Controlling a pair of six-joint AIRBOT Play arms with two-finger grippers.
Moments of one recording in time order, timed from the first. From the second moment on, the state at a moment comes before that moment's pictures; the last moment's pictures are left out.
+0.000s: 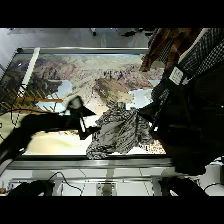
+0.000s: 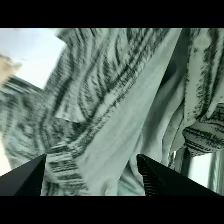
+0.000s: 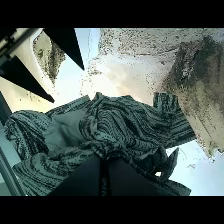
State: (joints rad) left arm -0.43 -1.01 0.83 -2.54 0.90 2.98; right arm 0.44 -0.80 1.31 1.96 -1.25 -2.24
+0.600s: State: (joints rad) left arm -0.67 -1.25 0.96 -2.55 0.61 2.99; right arm 0.44 -0.80 1.31 1.99 -1.29 -2.24
